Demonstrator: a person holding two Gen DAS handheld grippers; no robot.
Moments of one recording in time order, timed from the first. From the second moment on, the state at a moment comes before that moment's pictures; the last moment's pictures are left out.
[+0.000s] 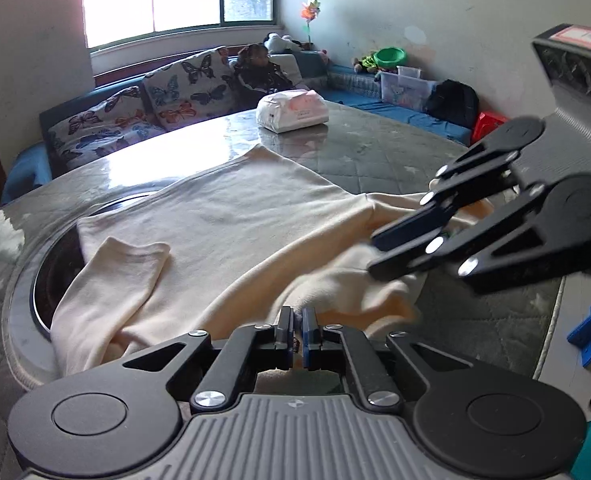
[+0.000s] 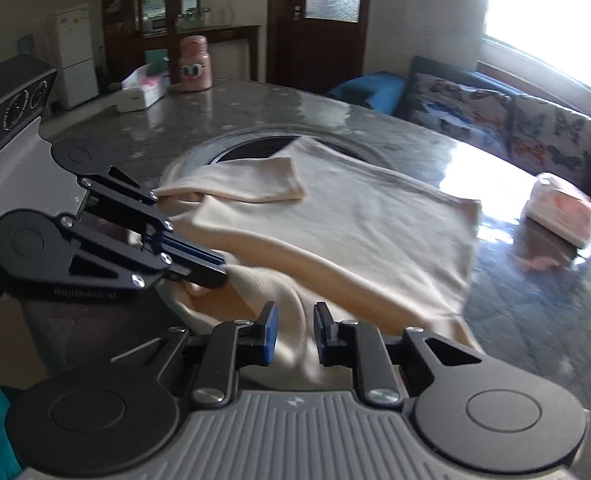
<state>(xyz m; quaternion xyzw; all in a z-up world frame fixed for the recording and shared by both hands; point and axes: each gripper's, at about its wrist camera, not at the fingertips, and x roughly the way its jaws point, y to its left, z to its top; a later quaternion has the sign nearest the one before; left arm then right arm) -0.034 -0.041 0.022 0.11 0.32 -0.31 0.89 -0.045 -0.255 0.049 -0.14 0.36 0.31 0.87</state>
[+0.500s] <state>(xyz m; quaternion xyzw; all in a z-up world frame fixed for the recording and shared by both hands) -0.062 -0.040 0.015 0.11 0.33 -0.35 0.87 -0.086 -0.246 0.028 -0.23 0.36 0.28 0.86</state>
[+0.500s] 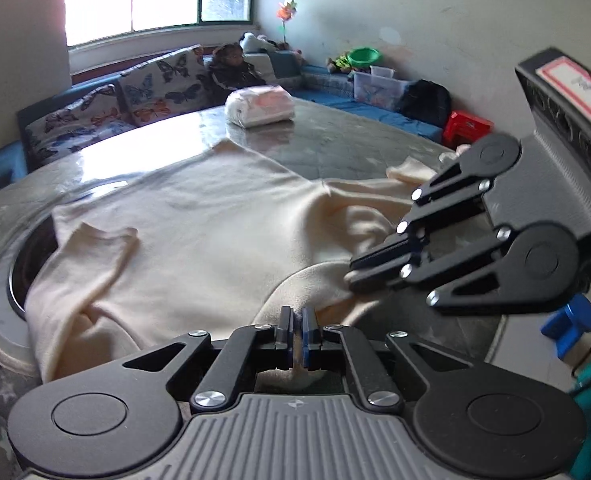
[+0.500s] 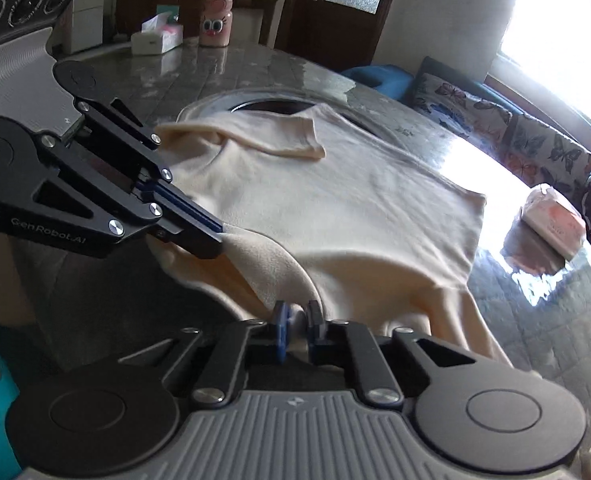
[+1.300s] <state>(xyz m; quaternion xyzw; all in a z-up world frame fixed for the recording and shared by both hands) -0.006 -0.081 0.019 0.06 0.32 -0.34 0.88 -0.079 -0.299 0.043 -0.12 0.37 0.25 0.89</state>
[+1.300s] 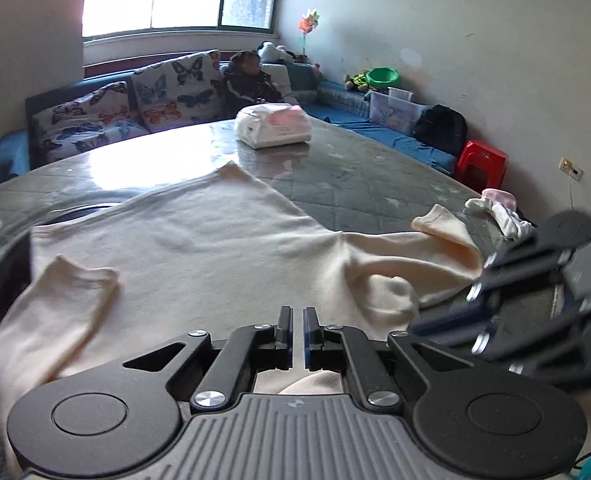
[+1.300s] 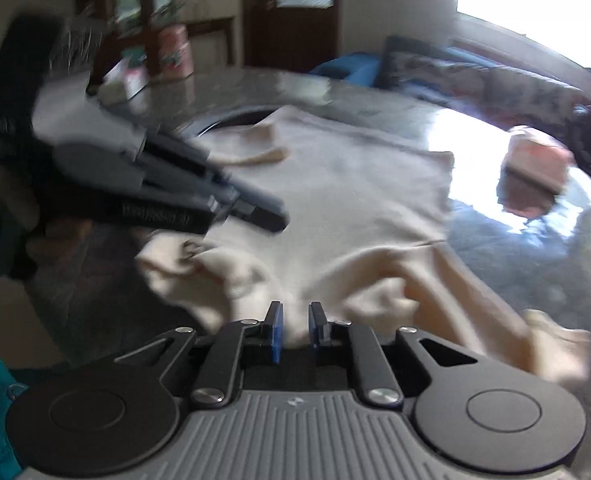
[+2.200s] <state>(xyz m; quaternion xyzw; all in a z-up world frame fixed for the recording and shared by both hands) -0.030 -0.139 -0.001 0.11 0.34 -0.41 0.84 -0.029 -0.425 0.082 -0.13 0.25 -0.01 0.96</state>
